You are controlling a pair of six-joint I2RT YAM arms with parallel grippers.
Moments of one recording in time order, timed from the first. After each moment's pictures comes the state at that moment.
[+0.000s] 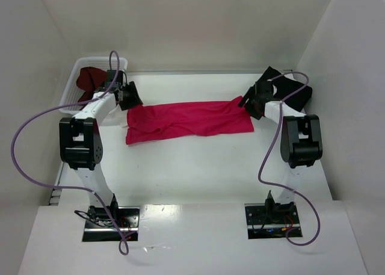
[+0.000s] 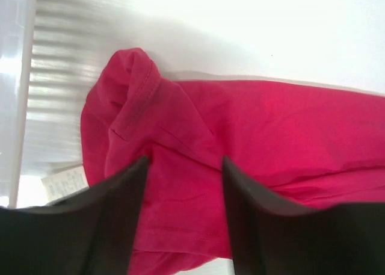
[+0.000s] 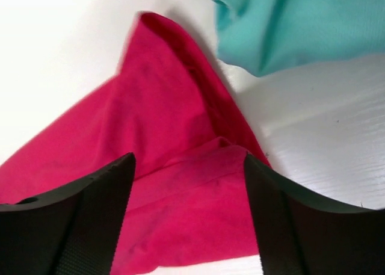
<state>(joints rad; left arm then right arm) 0.01 1.89 1.45 -0.42 0.13 -0.39 0.05 1.88 1.21 -0.16 0.02 0.68</state>
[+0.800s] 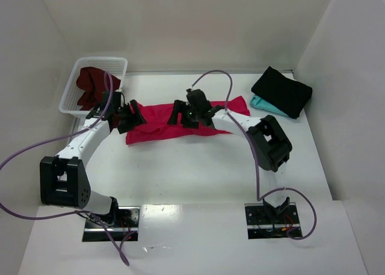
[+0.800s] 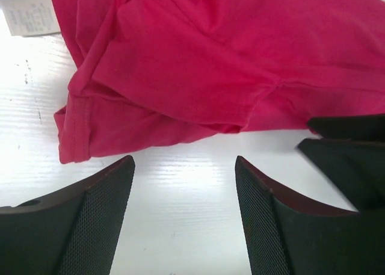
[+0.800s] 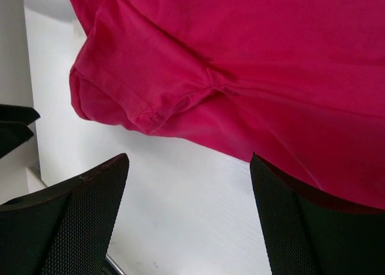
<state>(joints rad) -0.06 1.43 1.04 -0.49 0.16 -0.50 0.64 1.96 1.38 -0.10 -0.19 0.73</state>
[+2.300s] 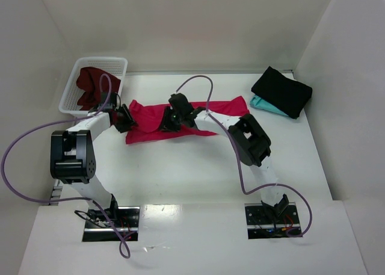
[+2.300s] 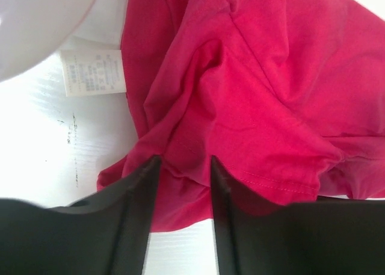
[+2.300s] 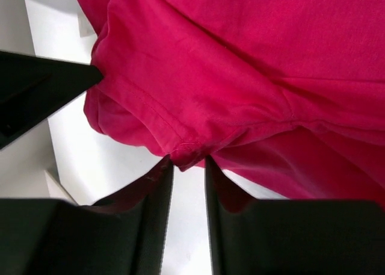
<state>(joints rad) 0.07 1.70 1.06 -0.33 0.18 -0.53 0.75 2.20 1.62 -0.14 -0.21 0.85</state>
